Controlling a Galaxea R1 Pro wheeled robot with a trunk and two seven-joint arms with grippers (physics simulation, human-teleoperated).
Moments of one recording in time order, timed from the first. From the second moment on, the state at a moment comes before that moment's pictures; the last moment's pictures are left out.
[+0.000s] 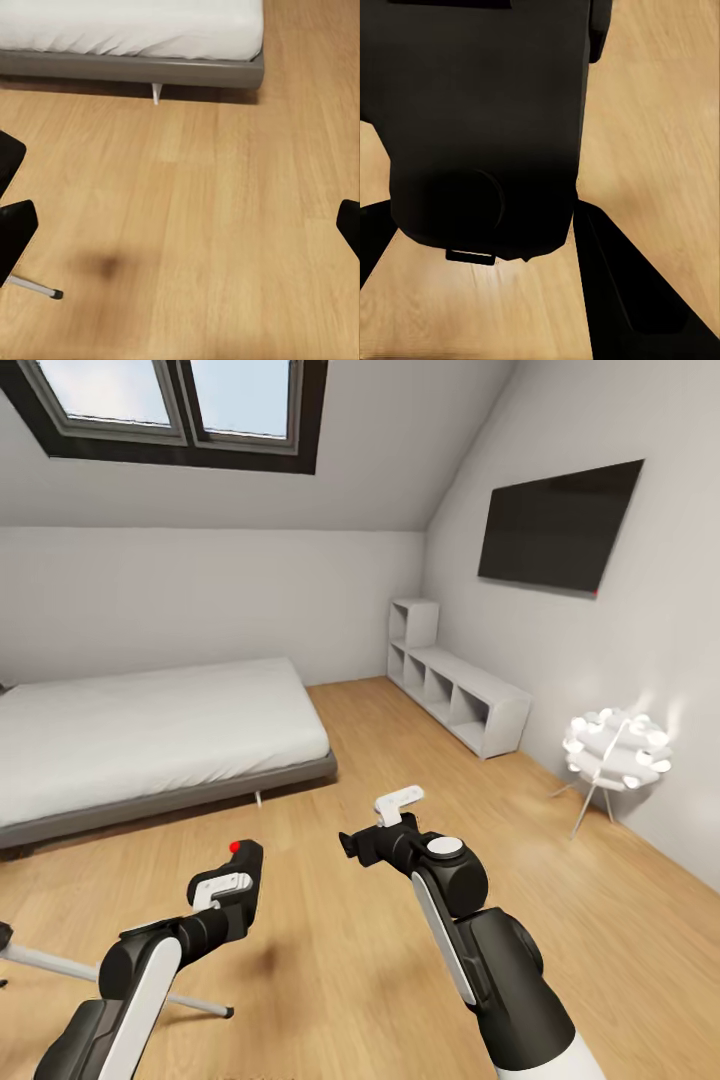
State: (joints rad) left arm -0.24 0.04 -0.01 -1.60 0.46 0.96 0.21; right arm -0.52 0.17 0.38 -1.61 0.05 0.95 0.08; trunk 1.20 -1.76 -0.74
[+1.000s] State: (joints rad) left arm -0.17 0.00 -0.10 -1.60 0.46 0.95 0.21; right arm -0.52 0.17 0.37 -1.61 0.05 0.95 0.08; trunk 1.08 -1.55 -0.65
